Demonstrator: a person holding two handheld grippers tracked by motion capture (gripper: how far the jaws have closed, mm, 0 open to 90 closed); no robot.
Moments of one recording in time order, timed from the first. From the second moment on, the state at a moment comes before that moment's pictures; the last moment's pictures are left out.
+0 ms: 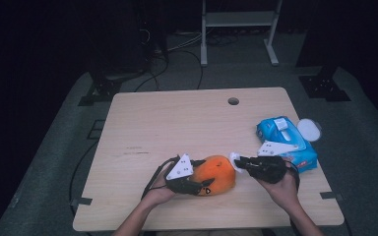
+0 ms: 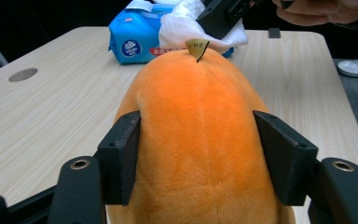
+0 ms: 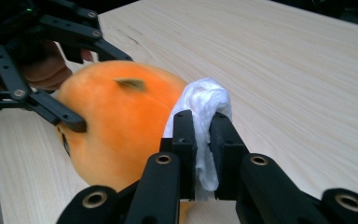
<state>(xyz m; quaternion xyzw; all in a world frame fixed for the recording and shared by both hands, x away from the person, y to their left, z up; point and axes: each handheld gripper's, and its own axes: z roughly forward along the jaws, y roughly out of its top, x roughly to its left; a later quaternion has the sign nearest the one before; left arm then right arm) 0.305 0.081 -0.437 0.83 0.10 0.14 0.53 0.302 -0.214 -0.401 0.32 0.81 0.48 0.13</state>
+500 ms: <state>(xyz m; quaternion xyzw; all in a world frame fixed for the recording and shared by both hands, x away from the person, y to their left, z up) 0.306 0.081 -0.433 0.83 0.13 0.12 0.53 0.297 -0.205 -0.399 0.29 0.82 0.48 0.10</state>
